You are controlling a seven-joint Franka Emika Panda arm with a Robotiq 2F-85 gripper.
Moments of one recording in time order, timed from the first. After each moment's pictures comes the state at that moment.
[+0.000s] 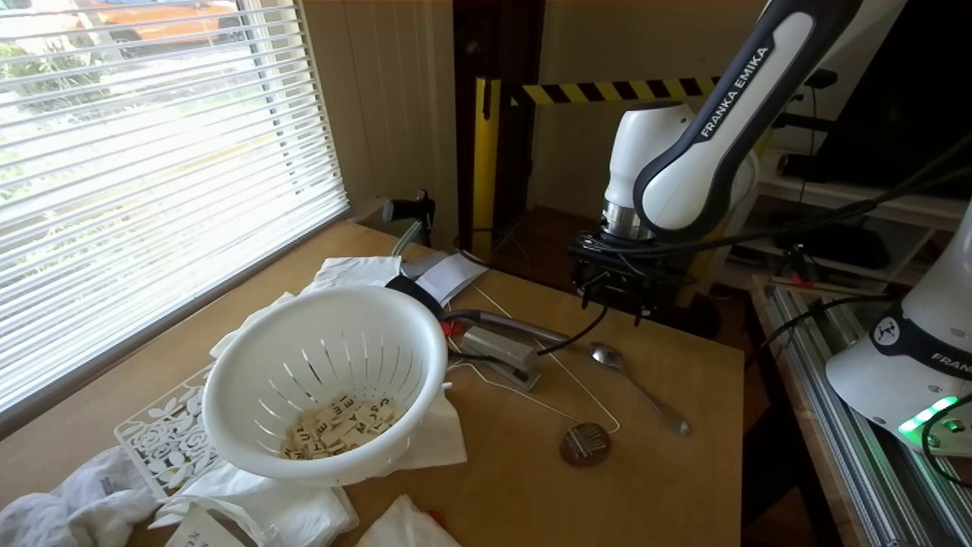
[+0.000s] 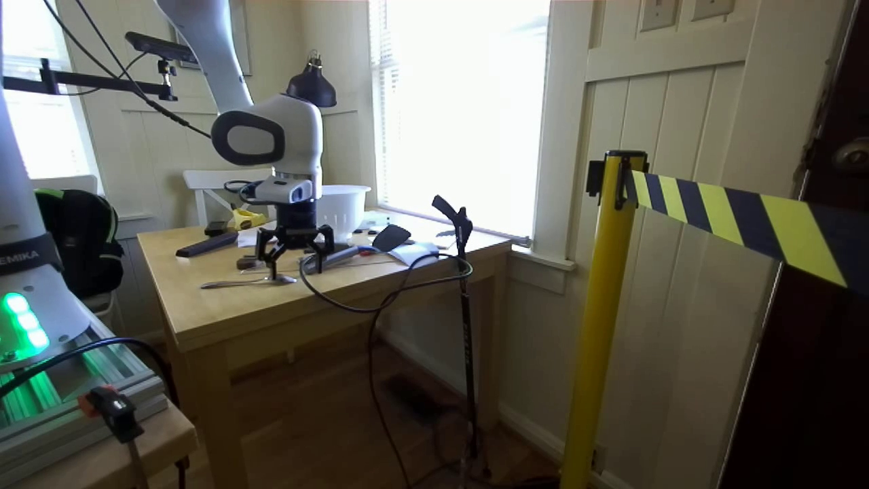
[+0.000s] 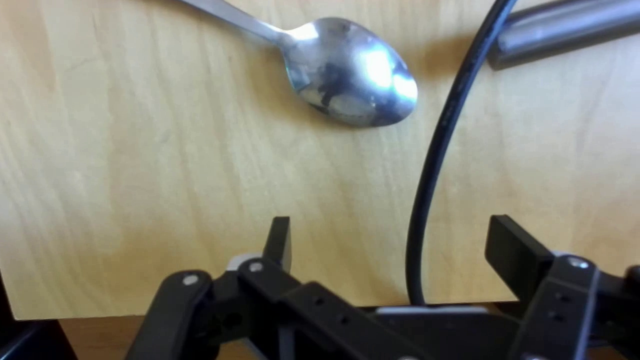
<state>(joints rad) -0.12 0.23 -0.05 -2.67 0.35 2.84 1.37</state>
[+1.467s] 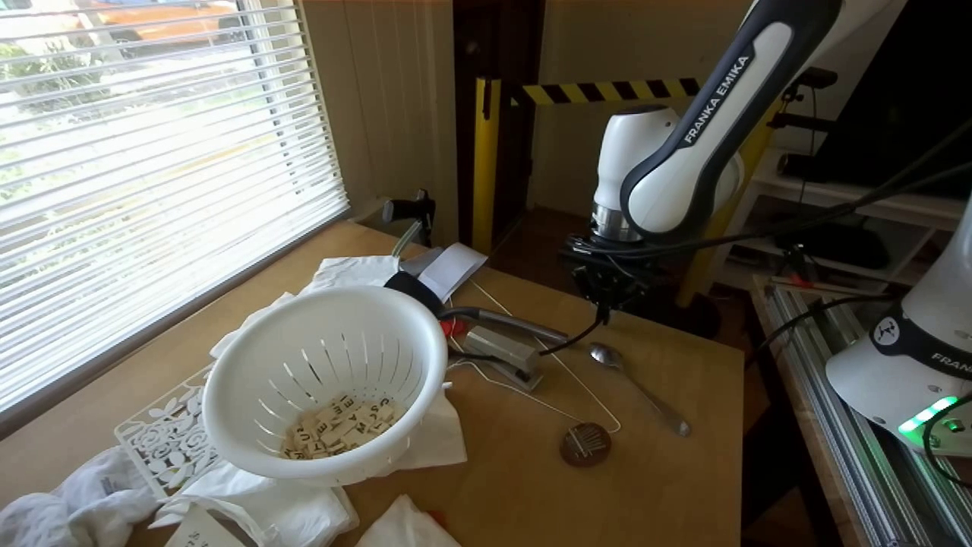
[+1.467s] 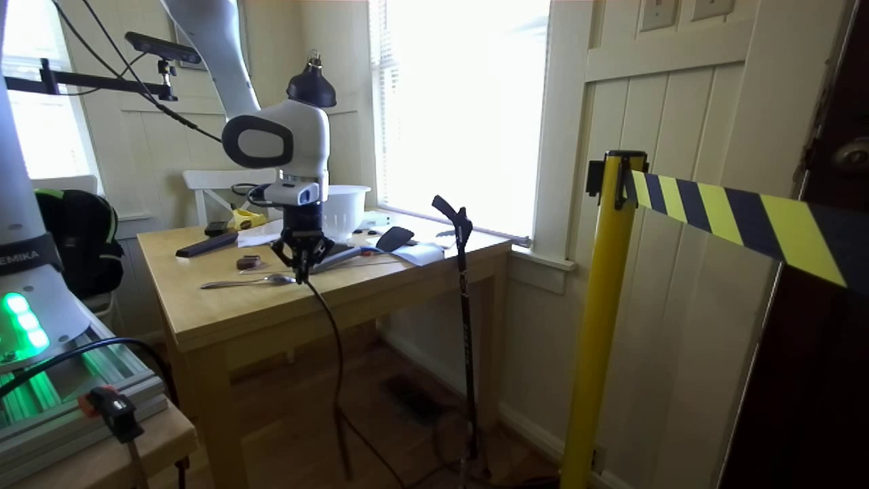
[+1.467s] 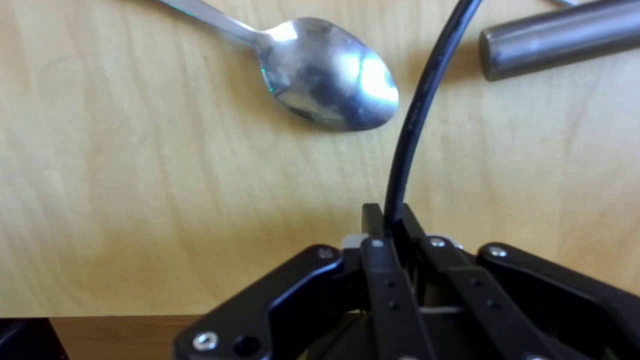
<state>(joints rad) -0.06 0.27 -0.10 -2.62 0.34 2.80 1.37</state>
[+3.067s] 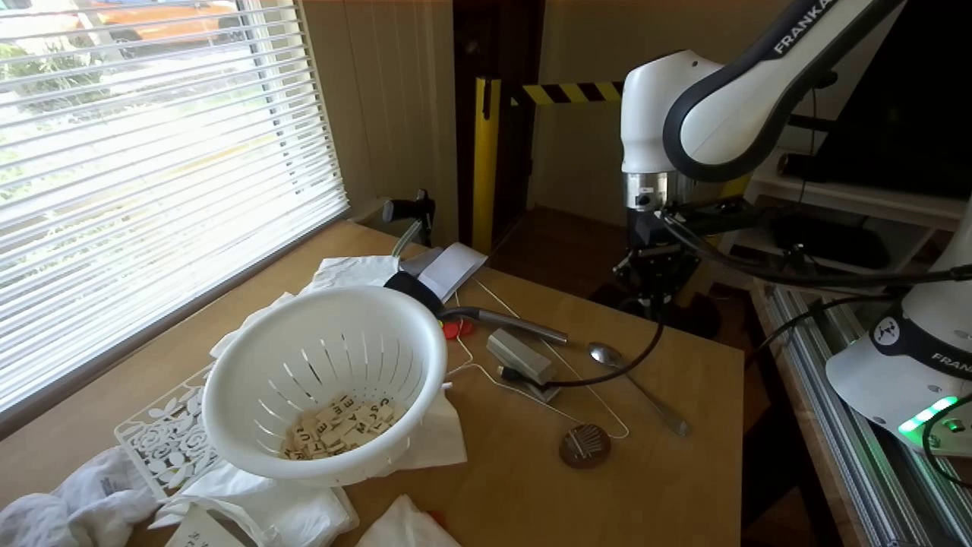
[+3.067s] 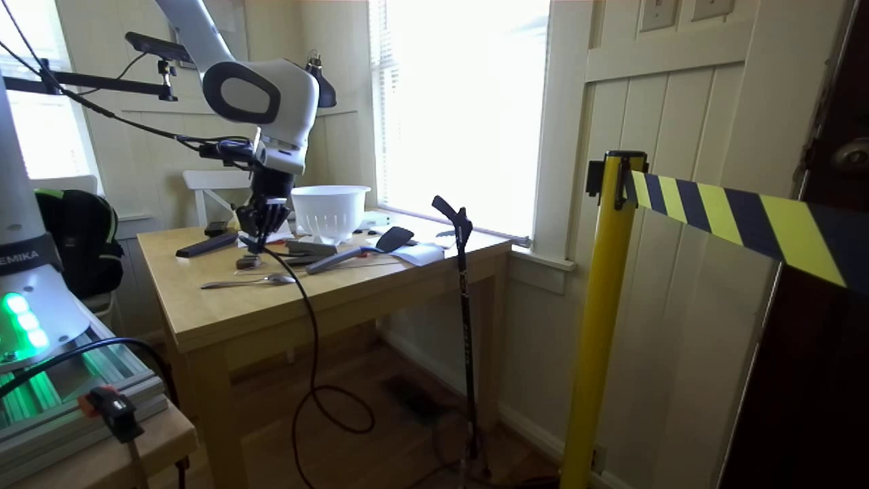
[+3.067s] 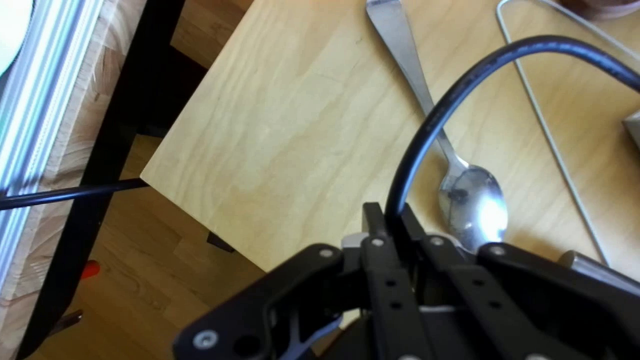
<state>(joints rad) -0.07 -0.02 -0.10 -2.71 0.27 2.41 0.79</state>
